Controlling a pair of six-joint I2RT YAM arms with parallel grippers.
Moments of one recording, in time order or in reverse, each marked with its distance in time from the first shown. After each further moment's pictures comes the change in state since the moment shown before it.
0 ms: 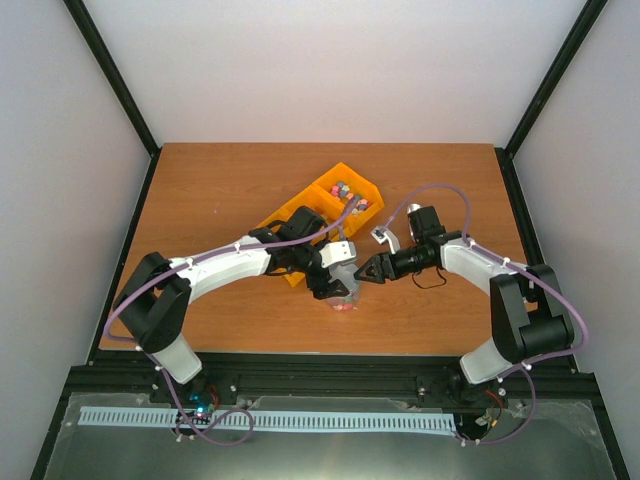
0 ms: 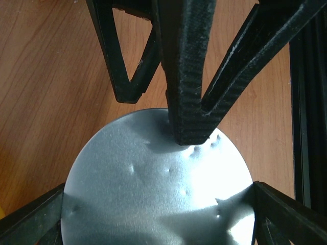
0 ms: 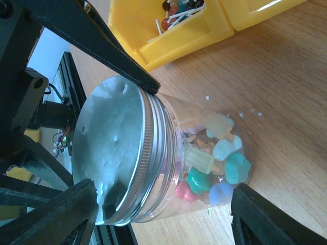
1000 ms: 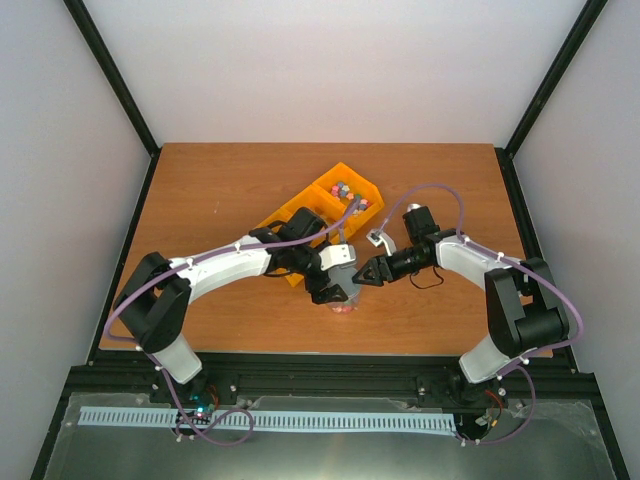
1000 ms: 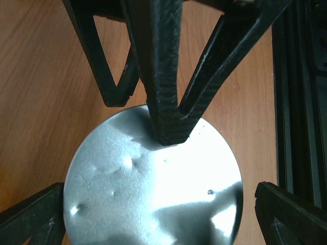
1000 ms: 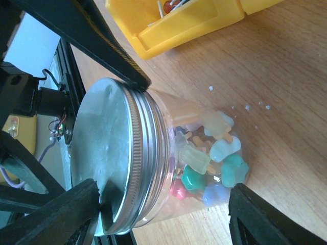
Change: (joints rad) left arm -0.002 -0.006 0.002 -0.048 0.029 0.023; right arm 0.023 0.039 0.026 -0.050 0.008 -0.060
